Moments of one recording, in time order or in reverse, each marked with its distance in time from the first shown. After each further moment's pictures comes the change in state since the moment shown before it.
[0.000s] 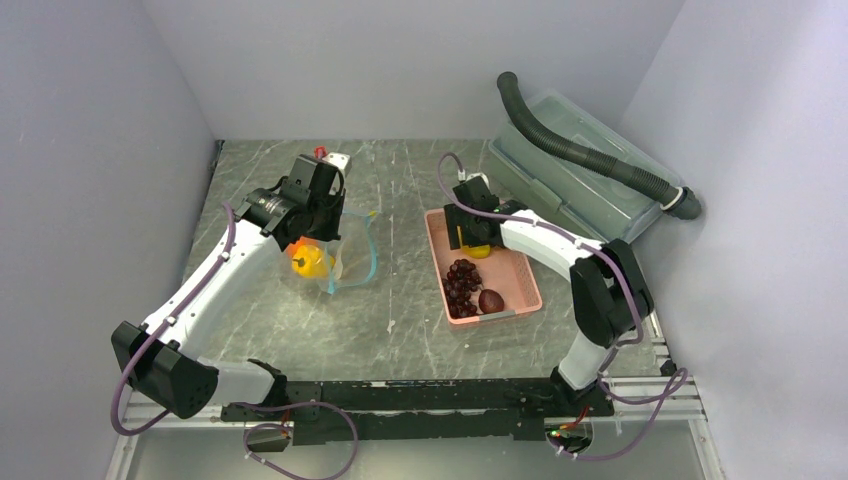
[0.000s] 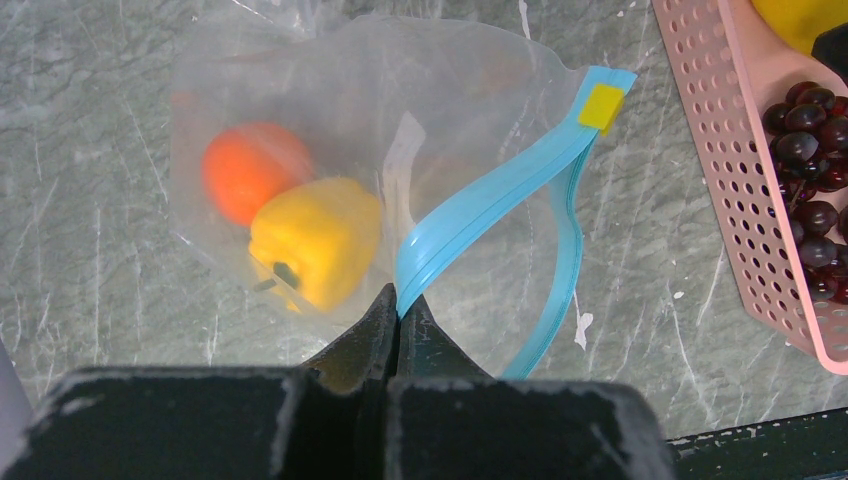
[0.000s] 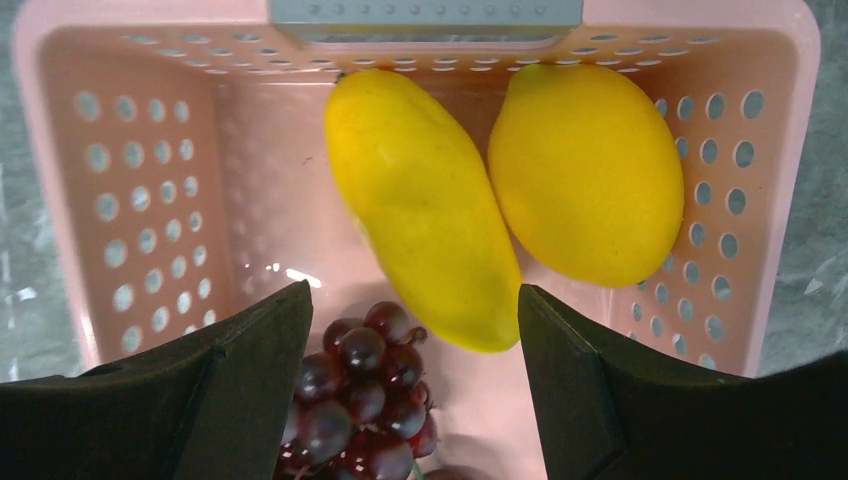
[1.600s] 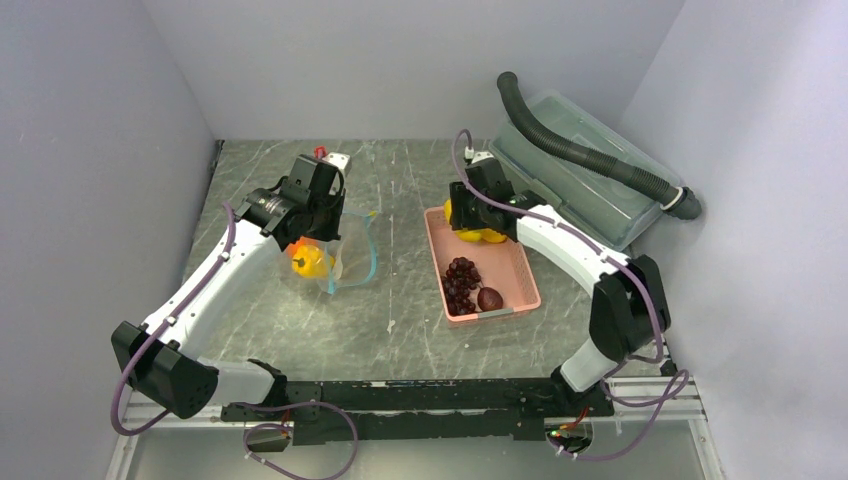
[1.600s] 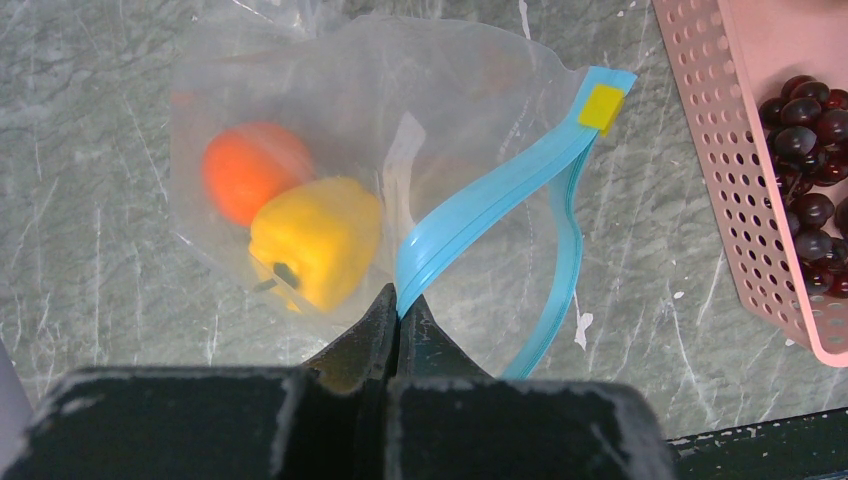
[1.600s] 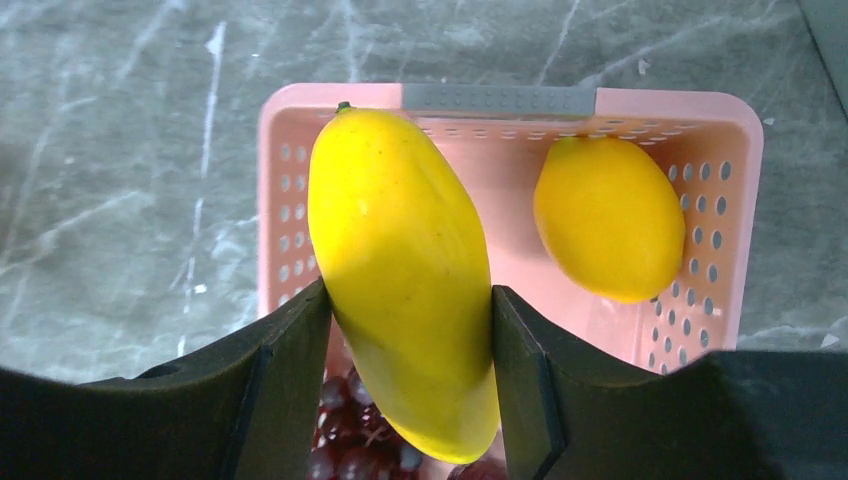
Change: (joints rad) left arm 0.000 0.000 0.000 0.000 0.000 0.000; right arm -0.034 -0.063 0.074 0.014 -0.119 0.009
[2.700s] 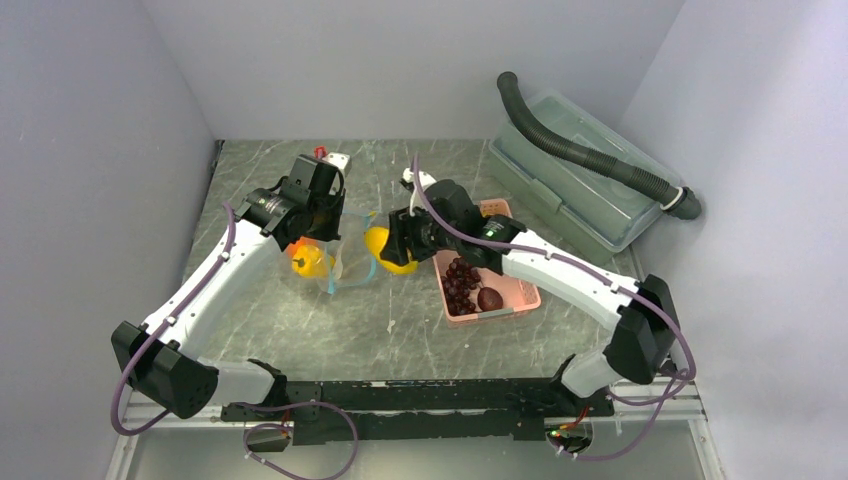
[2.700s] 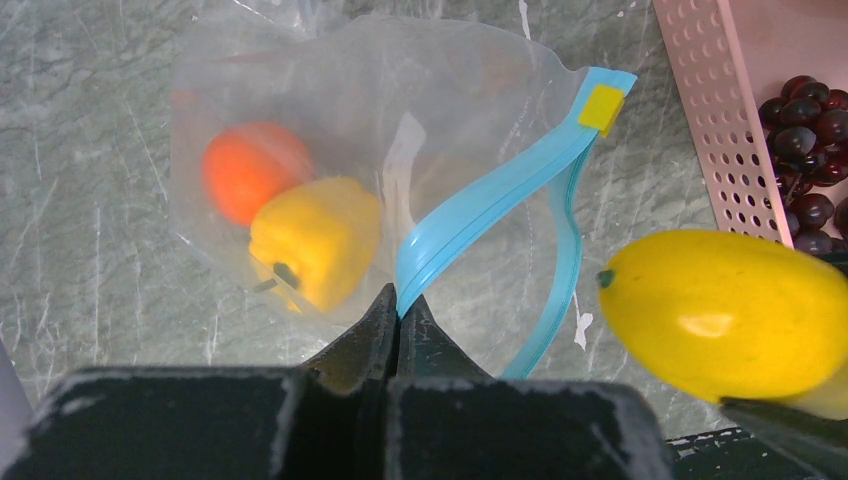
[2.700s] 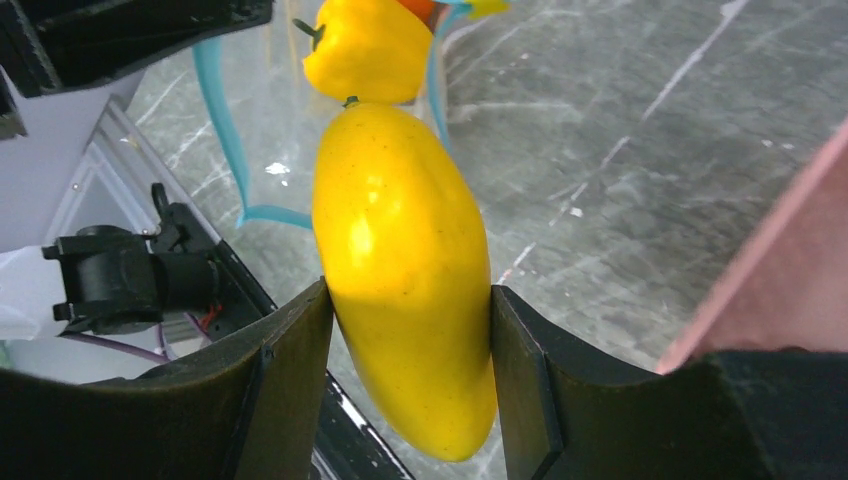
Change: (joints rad) left arm 0.000 0.000 0.000 0.000 0.000 -0.001; right arm 0.325 -0.150 0.005 0.068 -0.285 0.115
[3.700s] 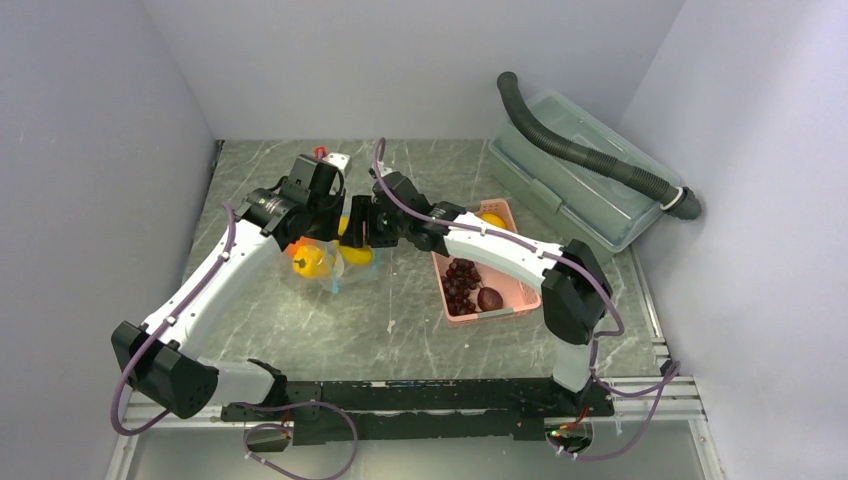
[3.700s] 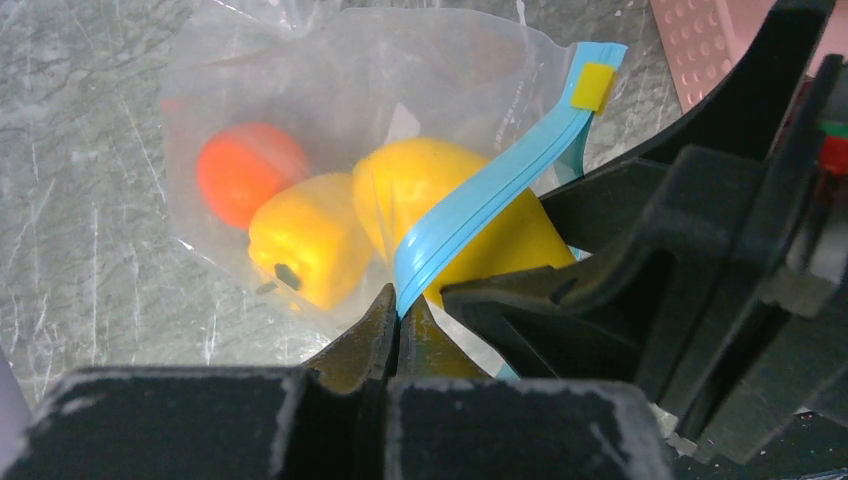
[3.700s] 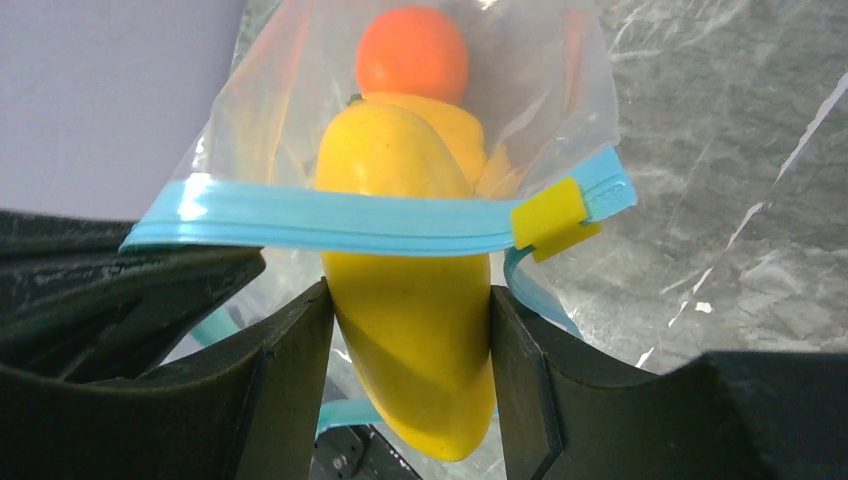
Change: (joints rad) left arm 0.000 0.000 0.000 0.000 0.004 0.000; right arm 0.053 0.373 0.280 0.075 0.037 0.290
